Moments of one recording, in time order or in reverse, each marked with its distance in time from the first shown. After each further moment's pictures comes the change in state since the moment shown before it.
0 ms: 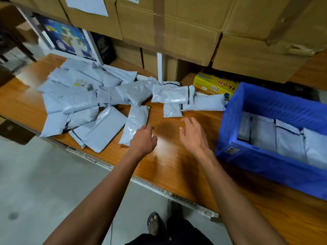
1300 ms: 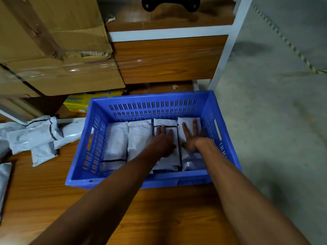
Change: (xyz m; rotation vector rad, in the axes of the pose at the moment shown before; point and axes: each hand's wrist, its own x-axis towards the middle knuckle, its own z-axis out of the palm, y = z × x) left_hand 0.083 0.523 0.297 0.572 -0.539 0.499; right_hand -0.056 0.495 -0.212 -0.130 -0.656 0.662
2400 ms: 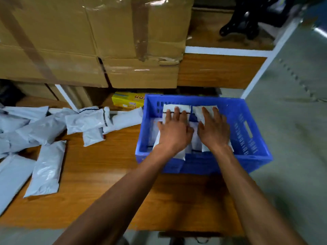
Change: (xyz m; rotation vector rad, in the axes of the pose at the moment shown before) left_hand -0.193 -0.079 -0.052 -0.280 0.589 -0.029; right_hand -0.130 -0.131 0.019 0.061 0.927 0.009
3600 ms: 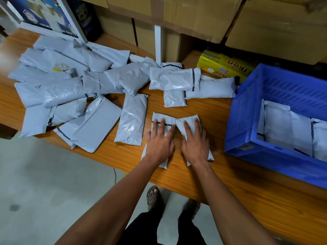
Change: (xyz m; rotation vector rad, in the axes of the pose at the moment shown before) left_hand -0.201 -0.399 0.066 0.143 -0.083 -0.326; right_hand -0.178 -0.319 0.225 -0.033 -0.269 -0.423
